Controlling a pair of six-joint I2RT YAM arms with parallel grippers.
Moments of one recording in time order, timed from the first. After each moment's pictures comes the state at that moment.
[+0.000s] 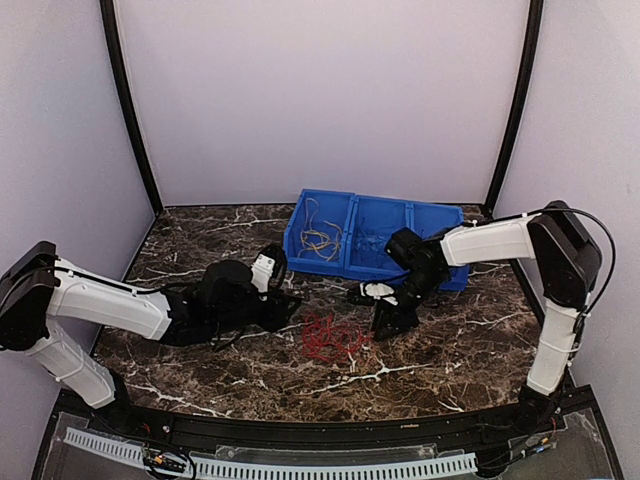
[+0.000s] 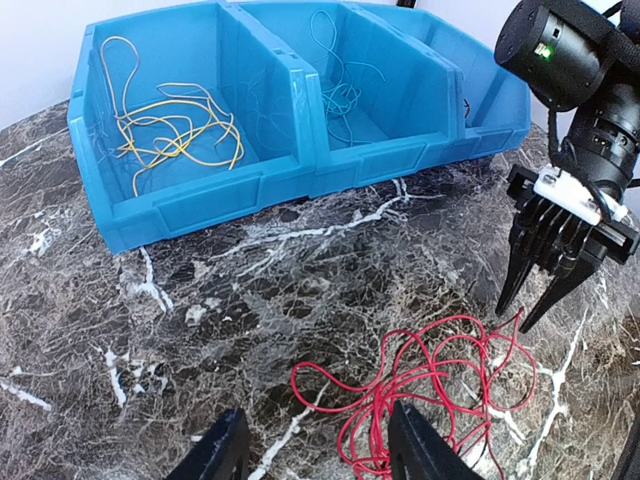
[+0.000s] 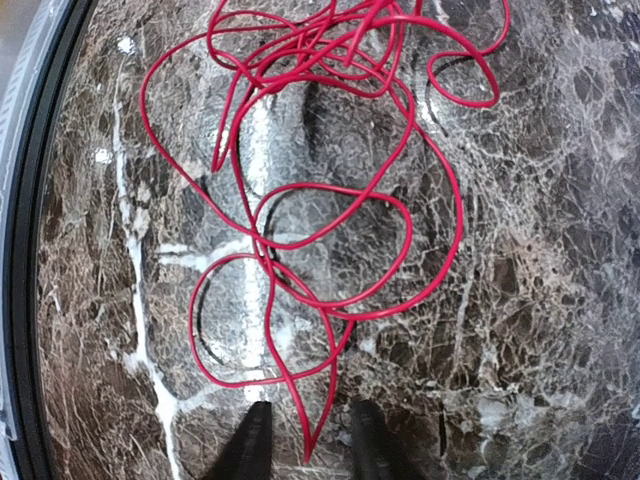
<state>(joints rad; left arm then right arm) -0.96 1.49 0.66 0.33 -0.21 -0.29 0.65 1.87 1.17 -0.71 -0.60 -0.83</state>
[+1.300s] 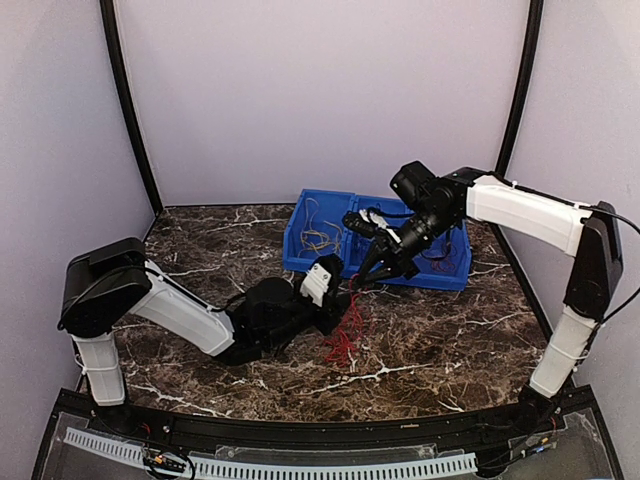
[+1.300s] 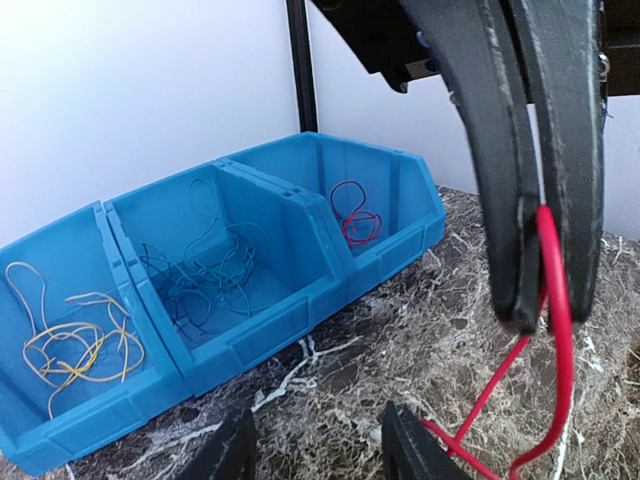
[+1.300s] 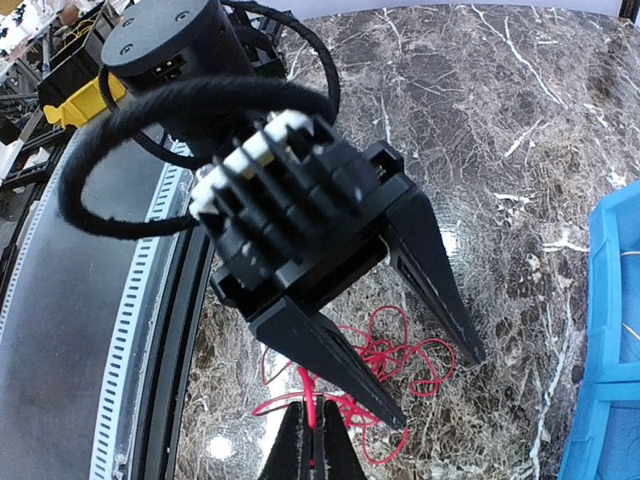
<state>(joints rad) -1.10 1.91 0.84 0.96 -0.25 0.06 0.65 1.74 1.53 -0.99 -0.89 -0.78</state>
